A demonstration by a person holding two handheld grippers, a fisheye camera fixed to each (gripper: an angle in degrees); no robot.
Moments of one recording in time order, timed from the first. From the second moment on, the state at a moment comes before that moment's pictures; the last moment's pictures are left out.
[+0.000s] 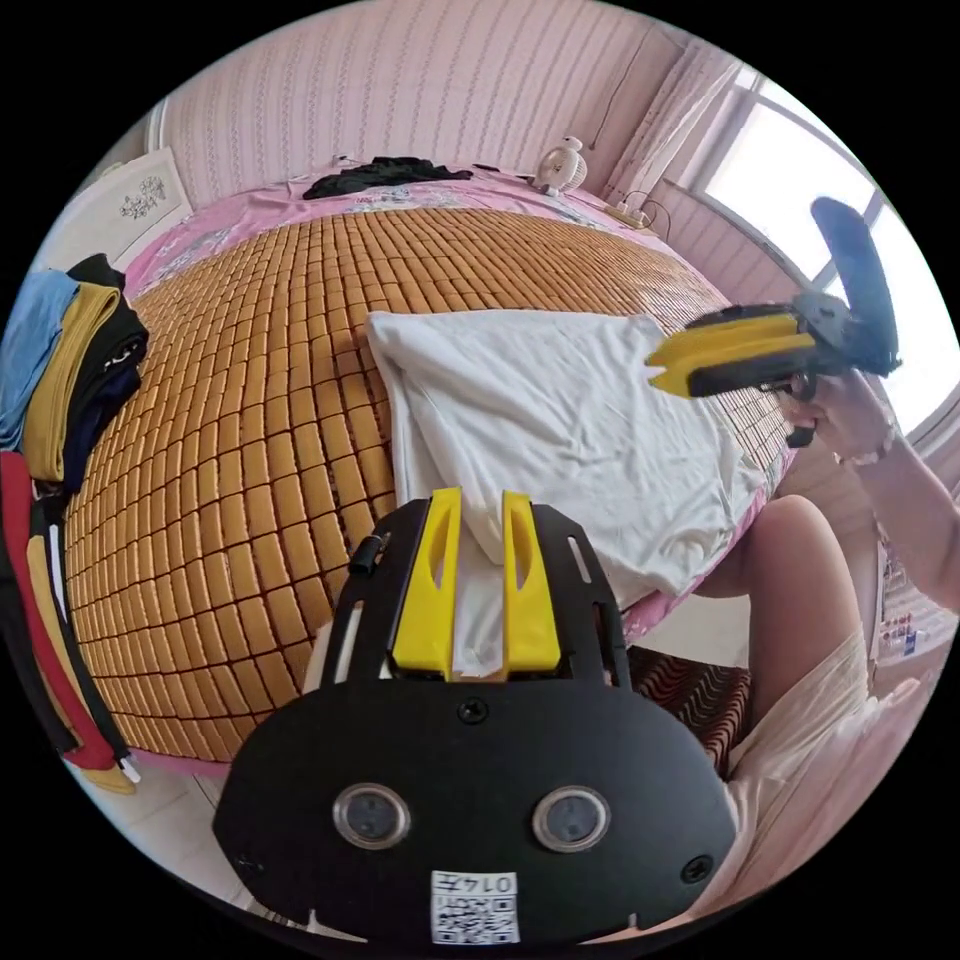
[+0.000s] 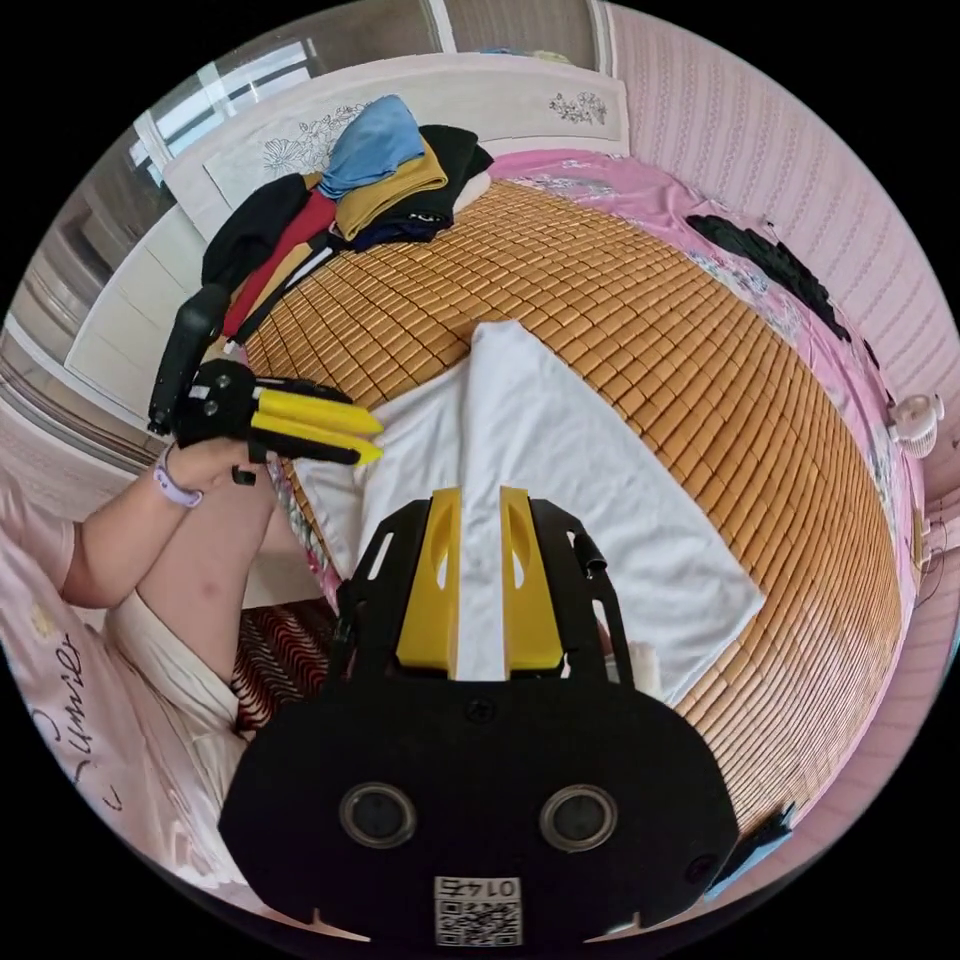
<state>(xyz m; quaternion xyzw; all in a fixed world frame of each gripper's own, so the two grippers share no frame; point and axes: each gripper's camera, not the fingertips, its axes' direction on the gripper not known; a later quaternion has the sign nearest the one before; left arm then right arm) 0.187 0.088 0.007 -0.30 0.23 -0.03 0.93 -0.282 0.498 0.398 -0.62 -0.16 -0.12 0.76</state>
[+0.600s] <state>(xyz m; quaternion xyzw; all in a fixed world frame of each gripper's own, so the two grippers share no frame) 0.154 0.103 -0.019 -0.29 0.31 0.01 0.90 -0.399 0.647 0.602 -0.69 0.00 -0.26 0.68</state>
